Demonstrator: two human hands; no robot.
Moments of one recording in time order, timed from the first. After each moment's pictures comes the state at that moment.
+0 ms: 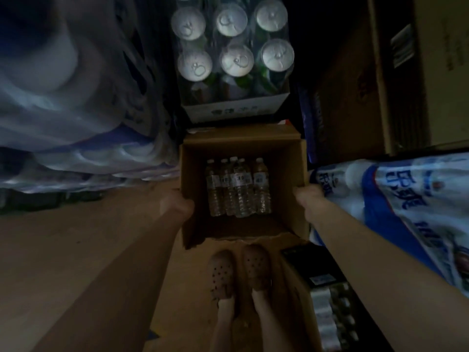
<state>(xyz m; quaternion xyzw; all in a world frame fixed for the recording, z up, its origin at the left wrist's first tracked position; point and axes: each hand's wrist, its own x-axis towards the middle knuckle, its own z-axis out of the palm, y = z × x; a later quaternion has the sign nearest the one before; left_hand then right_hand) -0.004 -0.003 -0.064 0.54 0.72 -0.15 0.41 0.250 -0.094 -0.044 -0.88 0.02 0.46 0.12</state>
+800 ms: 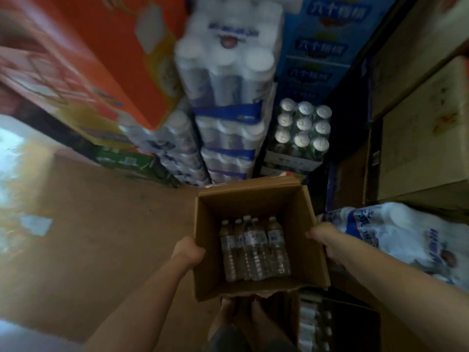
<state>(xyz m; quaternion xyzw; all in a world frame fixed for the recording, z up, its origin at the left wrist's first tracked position) -0.144 -0.162 0.194 0.37 0.76 -0.12 0.51 0.159 -0.146 0.222 -0.83 -0.19 0.52 0.00</state>
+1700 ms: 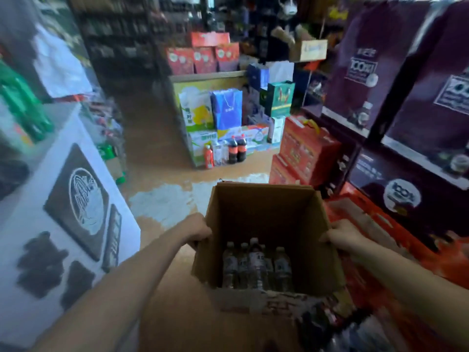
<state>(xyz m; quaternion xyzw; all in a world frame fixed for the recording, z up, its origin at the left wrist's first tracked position) -0.650 -0.187 0.508 0.19 0.90 0.21 0.33 -0.431 0.064 0.513 -0.49 -0.79 0.38 -0.02</state>
